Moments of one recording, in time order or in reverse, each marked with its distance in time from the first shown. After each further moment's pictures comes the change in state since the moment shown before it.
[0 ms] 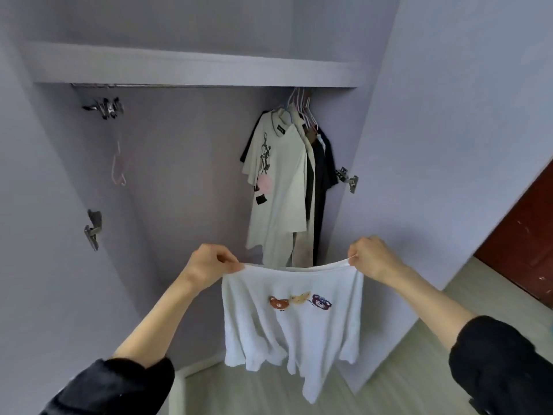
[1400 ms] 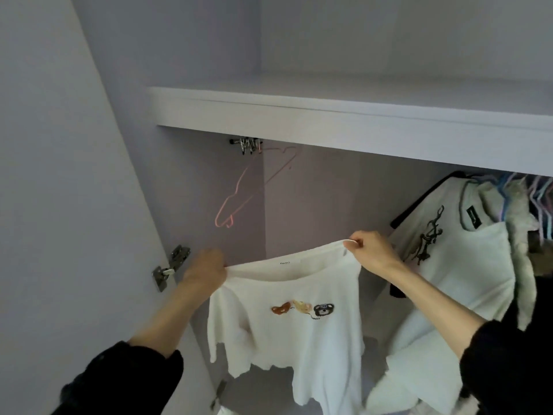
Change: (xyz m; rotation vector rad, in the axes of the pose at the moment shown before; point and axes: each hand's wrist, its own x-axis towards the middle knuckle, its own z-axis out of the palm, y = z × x) left_hand 0.185 -0.060 -0.126 0.454 0.505 -0.704; right_hand 0.372 -0.226 -0.035 0.398 -0.076 -0.688
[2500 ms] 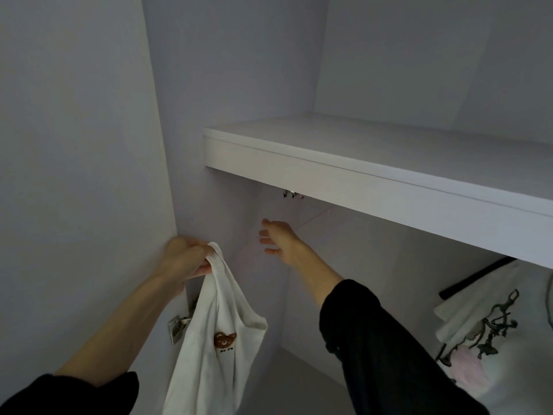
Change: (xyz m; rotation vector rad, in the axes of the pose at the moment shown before) left_hand 0.027 -0.021 -0.108 -1.138 0.256 -0.196; right_hand 0.137 -0.222 0.098 0.866 -0.453 0.145
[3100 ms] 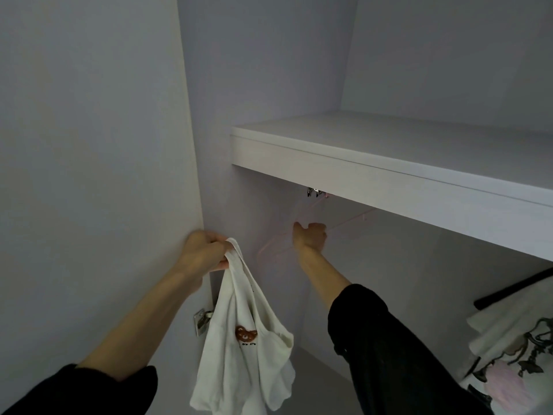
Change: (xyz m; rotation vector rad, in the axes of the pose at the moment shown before) left_hand -0.009 0.007 -0.009 0.077 0.048 0.032; right_hand 0.031 0.021 0.009 -0.003 0.470 -0.079
